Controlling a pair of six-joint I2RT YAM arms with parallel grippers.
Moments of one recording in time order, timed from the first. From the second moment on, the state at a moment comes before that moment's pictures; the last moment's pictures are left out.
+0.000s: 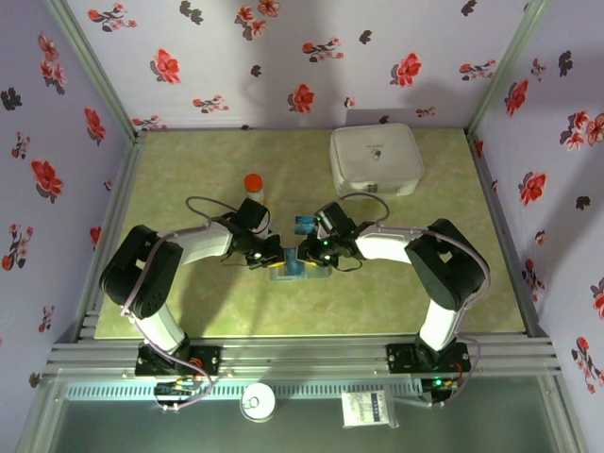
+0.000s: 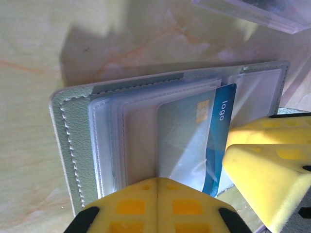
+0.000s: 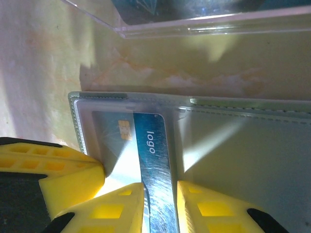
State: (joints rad) left arm -0.60 1.70 0.88 -0.34 0.45 -0.72; right arm 0.71 1.77 0.90 -0.11 -0.43 0.88
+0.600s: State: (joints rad) left arm -0.60 1.70 0.88 -0.35 0.44 -0.72; right arm 0.70 1.77 0.83 0.03 -0.49 0.93
